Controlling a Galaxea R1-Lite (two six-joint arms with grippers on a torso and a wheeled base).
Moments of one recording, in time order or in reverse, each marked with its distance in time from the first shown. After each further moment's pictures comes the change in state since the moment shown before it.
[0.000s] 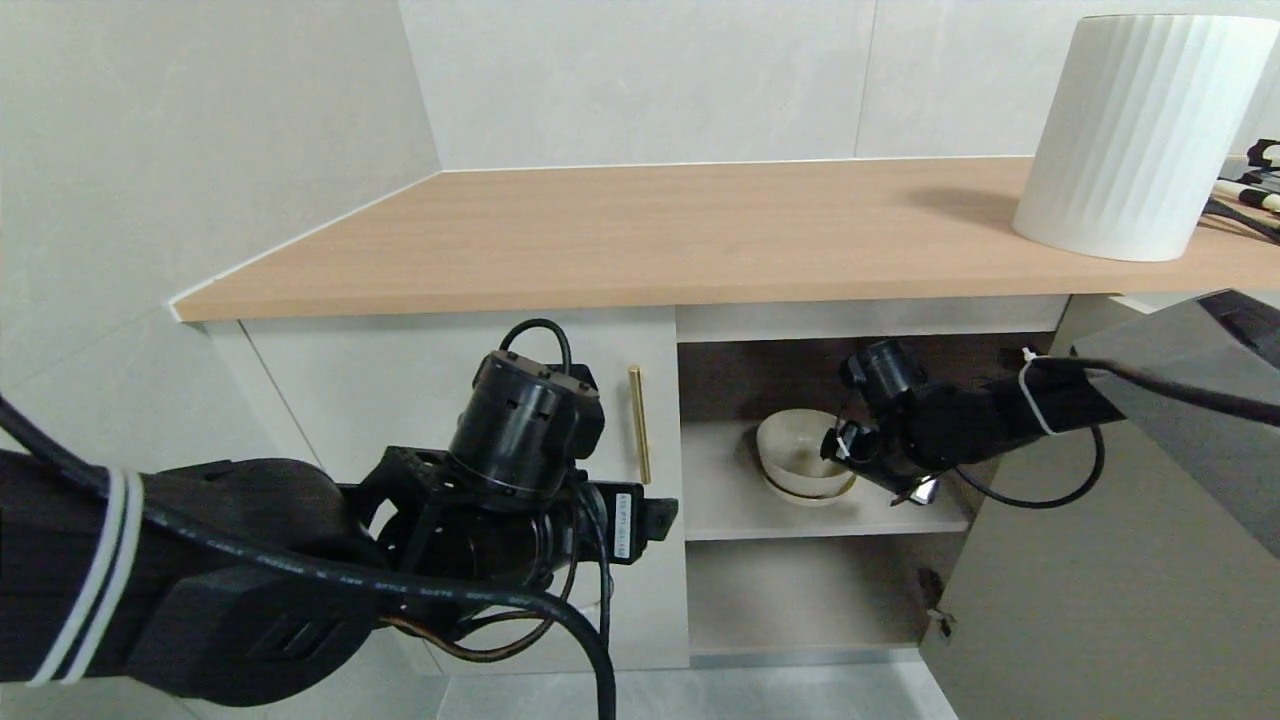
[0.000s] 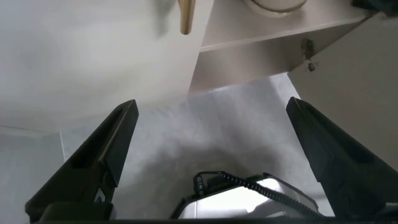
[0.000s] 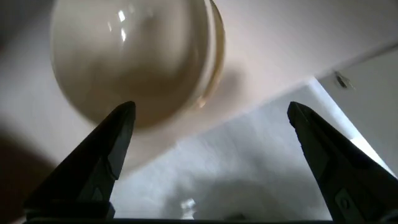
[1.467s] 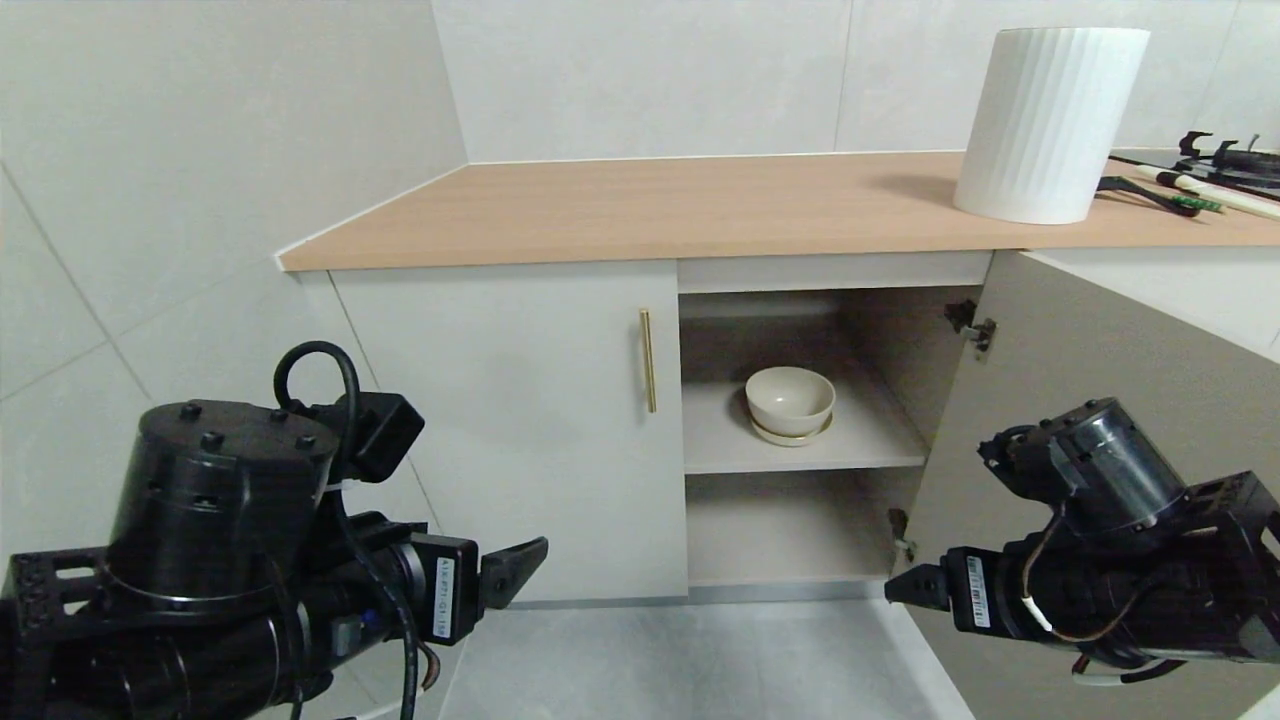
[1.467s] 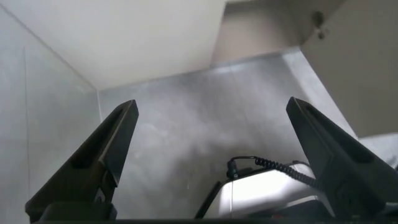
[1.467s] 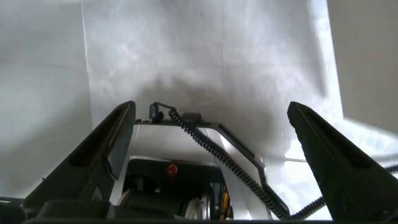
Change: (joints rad) left arm 0.084 -0.360 0.306 -0.003 -0.002 0.108; right arm 0.205 -0.675 0.720 -0.011 0.147 -0.191
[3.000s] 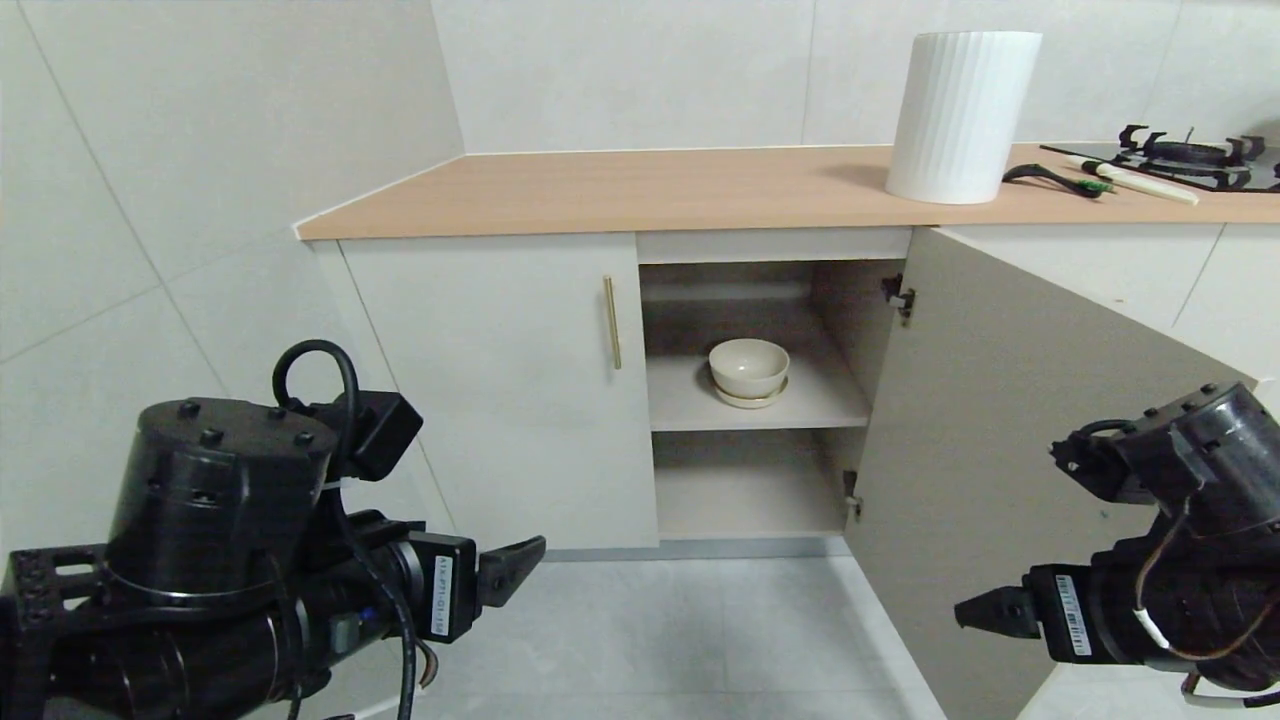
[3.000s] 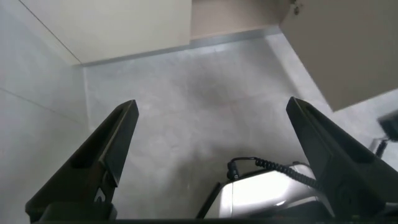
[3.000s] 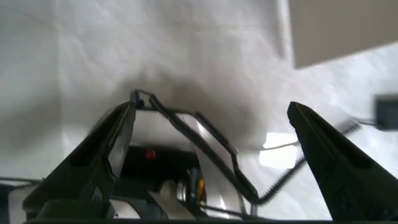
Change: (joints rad) left arm 0.001 -0.001 -0.002 0.001 0.000 0.007; right arm -0.047 -0.159 -0.023 0.226 -0.008 -0.109
